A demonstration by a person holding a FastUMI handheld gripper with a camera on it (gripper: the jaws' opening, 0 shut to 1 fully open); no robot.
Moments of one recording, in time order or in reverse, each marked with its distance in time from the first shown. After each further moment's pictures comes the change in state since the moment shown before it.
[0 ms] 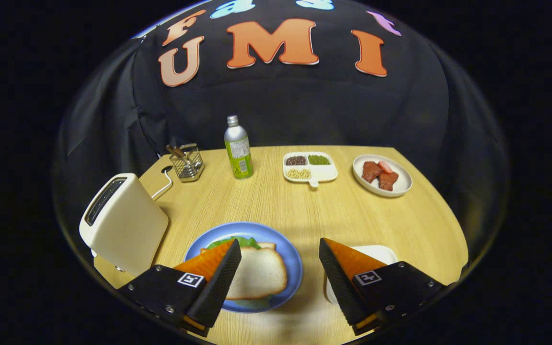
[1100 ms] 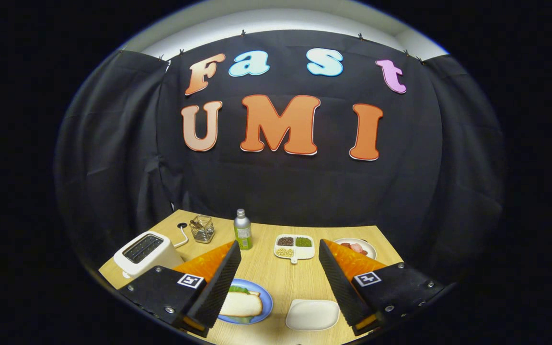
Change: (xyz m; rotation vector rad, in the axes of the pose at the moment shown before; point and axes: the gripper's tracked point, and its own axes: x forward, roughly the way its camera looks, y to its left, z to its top) arm -0.119 -0.030 0.147 -0.063 -0.350 0.044
